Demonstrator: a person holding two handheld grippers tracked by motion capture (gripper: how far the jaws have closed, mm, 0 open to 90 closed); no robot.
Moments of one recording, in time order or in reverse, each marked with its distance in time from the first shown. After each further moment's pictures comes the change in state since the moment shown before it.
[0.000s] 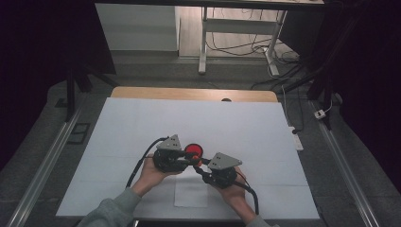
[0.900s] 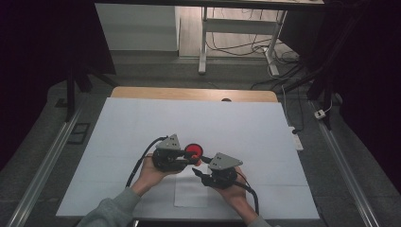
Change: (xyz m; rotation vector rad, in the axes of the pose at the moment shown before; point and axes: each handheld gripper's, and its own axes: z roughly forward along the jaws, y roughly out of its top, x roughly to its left) left arm 0.001 0.000 -0.002 -0.001 0.009 -0.003; right arm 0.000 0.000 -0.001 -0.005 0.007 0.006
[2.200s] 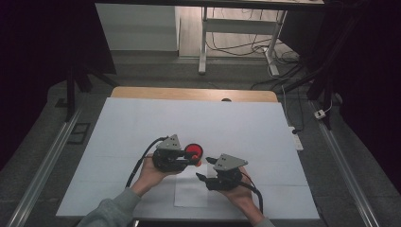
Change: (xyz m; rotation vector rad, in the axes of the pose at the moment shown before) left arm -0.002 0.001 0.000 0.002 -0.001 0.005; right arm -0.008 -0.009 -0.010 0.027 0.041 0.005
